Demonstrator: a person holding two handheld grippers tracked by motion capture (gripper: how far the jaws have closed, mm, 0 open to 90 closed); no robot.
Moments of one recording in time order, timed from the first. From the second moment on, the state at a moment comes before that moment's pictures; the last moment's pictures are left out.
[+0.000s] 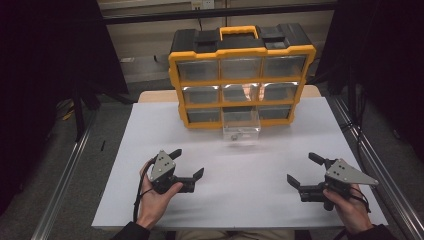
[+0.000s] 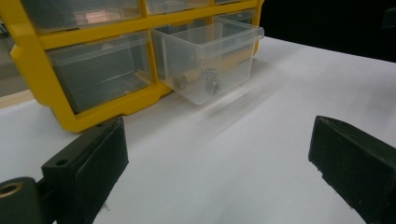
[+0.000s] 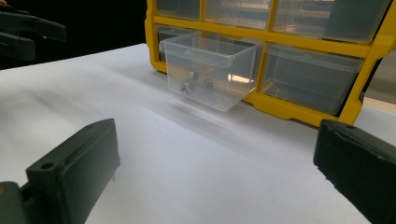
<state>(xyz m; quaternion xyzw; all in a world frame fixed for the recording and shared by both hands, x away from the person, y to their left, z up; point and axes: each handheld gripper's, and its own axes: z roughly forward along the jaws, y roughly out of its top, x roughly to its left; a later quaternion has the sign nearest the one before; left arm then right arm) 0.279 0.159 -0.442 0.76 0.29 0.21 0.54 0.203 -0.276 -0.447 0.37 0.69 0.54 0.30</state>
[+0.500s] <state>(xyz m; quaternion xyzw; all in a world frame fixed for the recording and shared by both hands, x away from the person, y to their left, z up) 0.301 0.129 -0.442 0.77 0.27 0.20 0.55 0.203 -0.276 -0.447 0.37 0.70 0.54 0.29</state>
